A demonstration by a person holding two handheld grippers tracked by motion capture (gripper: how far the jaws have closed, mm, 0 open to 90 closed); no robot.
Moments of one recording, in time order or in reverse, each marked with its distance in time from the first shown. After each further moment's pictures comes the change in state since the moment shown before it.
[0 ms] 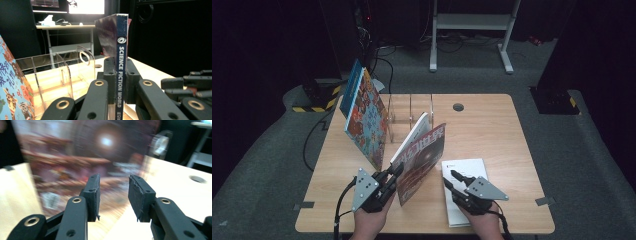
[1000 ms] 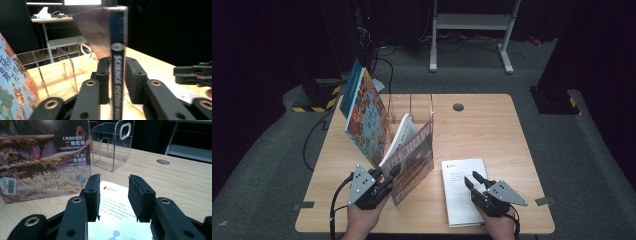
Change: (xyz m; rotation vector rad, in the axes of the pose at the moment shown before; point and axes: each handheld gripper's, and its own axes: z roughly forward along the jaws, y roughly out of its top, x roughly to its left) left arm 0.013 0.003 0.002 0.071 -0.021 0.020; right arm -0.031 -0.032 -0.022 0.000 -0.136 0.049
